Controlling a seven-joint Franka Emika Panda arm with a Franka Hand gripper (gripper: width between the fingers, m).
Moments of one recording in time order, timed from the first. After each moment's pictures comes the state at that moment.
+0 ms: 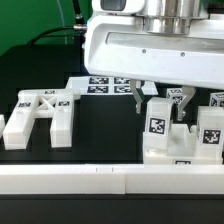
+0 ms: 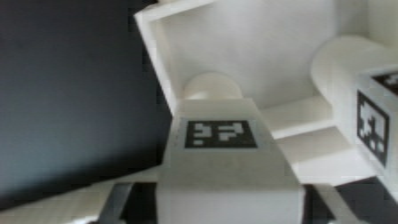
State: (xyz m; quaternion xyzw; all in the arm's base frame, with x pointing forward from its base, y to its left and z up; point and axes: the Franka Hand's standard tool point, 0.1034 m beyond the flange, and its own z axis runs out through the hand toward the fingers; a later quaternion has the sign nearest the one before) arm 0.659 0.026 0.079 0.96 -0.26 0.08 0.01
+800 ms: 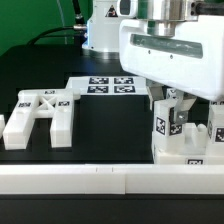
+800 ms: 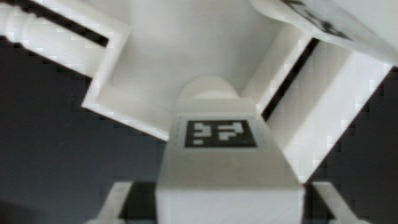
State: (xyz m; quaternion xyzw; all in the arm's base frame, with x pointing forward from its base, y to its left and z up) arm 0.657 0.037 0.077 0.83 -0.56 0.06 -0.03
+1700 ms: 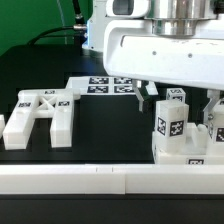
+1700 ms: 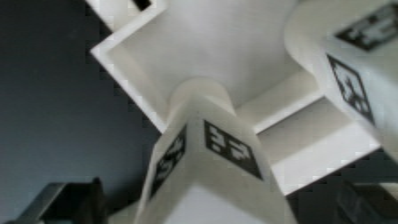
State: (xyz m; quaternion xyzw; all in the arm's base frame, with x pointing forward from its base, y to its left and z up) arm 0.659 0.045 0.078 0.96 -0.27 0.08 -0.01
